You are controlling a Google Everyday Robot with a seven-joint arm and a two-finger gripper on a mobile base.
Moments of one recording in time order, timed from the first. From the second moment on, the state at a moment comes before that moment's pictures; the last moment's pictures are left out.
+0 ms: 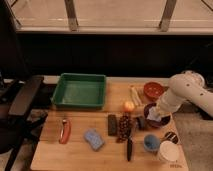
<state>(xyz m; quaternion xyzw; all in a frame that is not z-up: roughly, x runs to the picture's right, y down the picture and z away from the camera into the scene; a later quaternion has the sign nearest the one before) 0.295 0.141 0.761 -0.22 0.23 0.82 0.48</state>
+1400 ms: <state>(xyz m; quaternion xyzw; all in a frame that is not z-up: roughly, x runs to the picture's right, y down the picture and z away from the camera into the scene) 0.301 0.126 0.752 -0.20 0.21 0.83 0.48</state>
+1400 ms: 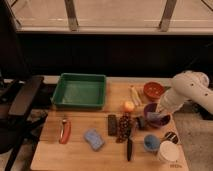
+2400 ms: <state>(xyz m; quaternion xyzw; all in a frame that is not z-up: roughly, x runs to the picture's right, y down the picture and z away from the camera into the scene) 0.300 0.125 0.767 -0.20 0.22 0.83 0.48</state>
